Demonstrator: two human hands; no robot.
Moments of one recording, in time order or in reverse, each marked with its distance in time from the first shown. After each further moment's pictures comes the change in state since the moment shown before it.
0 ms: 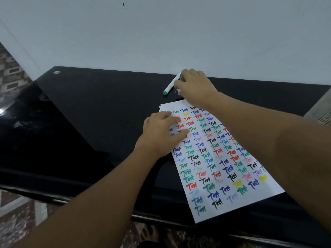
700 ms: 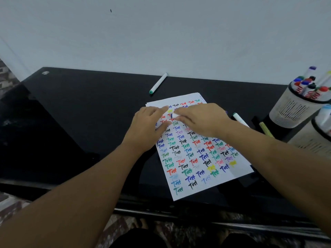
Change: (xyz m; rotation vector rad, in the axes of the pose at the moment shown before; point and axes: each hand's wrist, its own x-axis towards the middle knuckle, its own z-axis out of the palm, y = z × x) left_hand -0.009 0.006 -0.002 0.059 0.143 0.222; right_hand -0.132 -0.012 -0.052 0.245 -0.268 0.028
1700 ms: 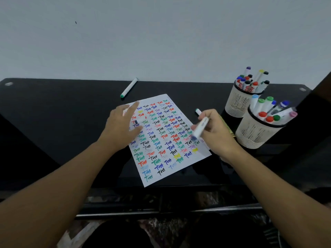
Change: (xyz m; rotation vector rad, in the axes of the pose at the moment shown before) left_hand 0.001 0.023 -0.014 -0.034 -0.197 -0.148; right_hand -0.149 0.009 0.014 1.229 0.453 0.512
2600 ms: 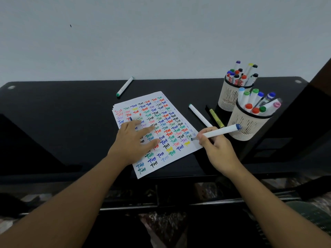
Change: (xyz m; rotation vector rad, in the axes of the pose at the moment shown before) left_hand -0.044 0.038 0.038 0.070 -0.109 0.012; right_hand -0.056 0.037 -0.018 -0.084 0.141 0.031
